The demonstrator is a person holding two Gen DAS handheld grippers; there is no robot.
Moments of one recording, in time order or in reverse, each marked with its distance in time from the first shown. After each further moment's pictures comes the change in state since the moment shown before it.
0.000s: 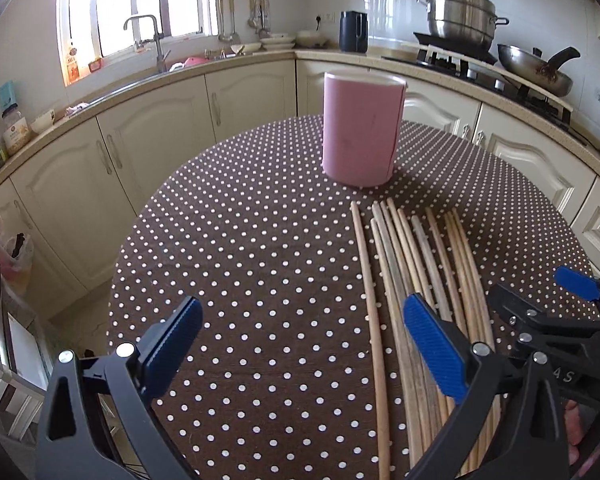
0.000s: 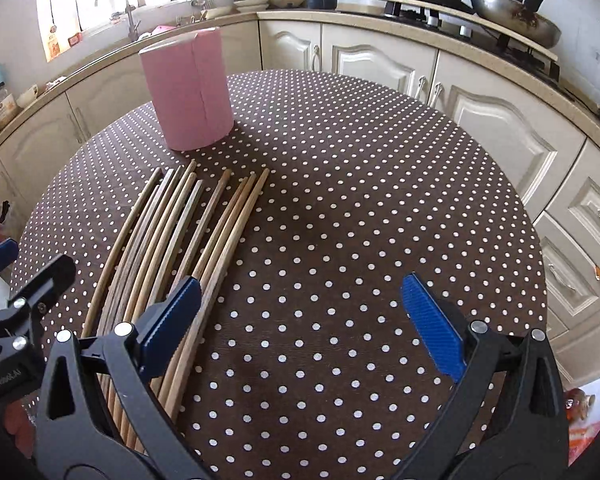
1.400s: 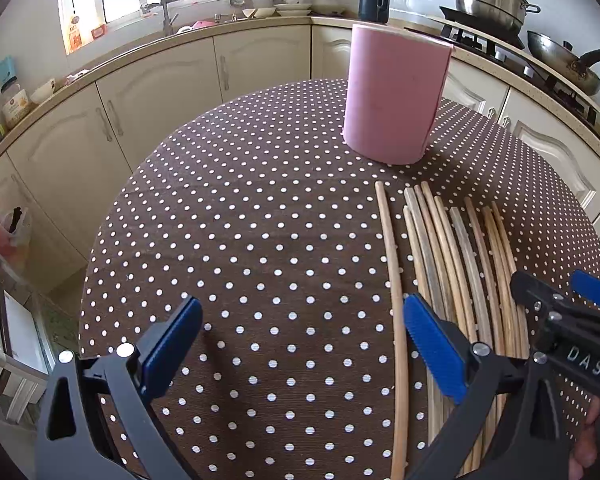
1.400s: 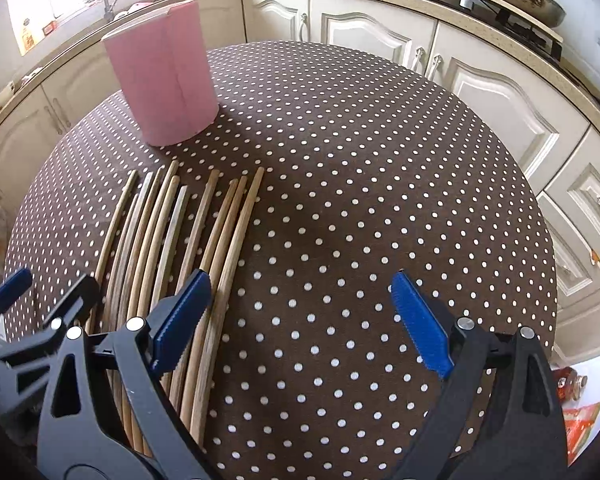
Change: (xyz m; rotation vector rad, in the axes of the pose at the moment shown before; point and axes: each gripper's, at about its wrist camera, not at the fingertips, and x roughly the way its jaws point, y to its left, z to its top) left arm 0.048 0.006 0.012 -0.059 0.116 0.020; right arm 0.029 0.008 0.026 0.062 0.140 -0.051
